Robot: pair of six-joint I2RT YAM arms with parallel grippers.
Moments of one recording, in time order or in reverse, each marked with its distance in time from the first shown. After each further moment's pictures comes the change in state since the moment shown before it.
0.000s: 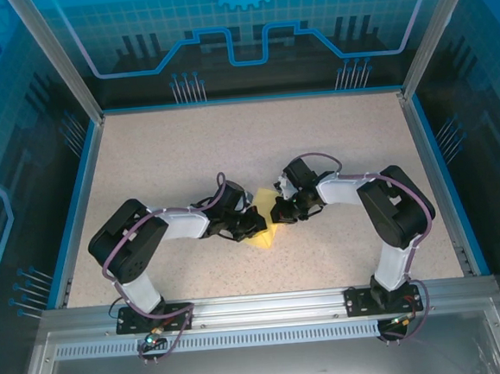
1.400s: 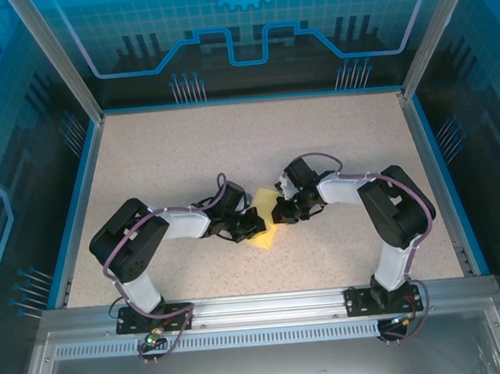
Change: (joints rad) left arm -0.002 0.010 0.011 -0.042 -0.018 0.016; right arm -0.007 -0.002 0.002 -0.019 -0.005 -0.018
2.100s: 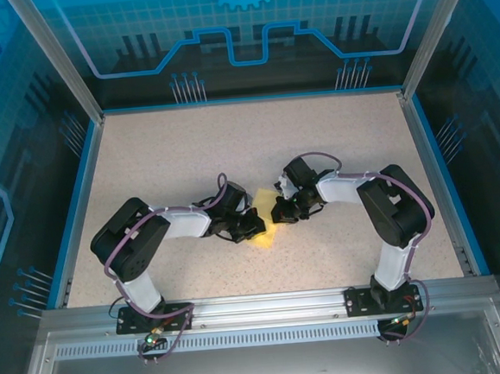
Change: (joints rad) left arm -0.003 0.007 0.009 -0.027 -0.010 0.006; right arm -0.002 0.010 0.017 -0.023 0.001 -0.005
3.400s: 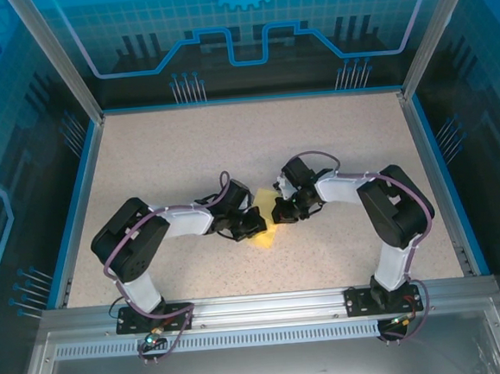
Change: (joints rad) left arm -0.016 -0.005 0.052 -0.081 -0.048 0.025; right arm 0.015 0.001 0.017 -0.040 0.048 -0.050
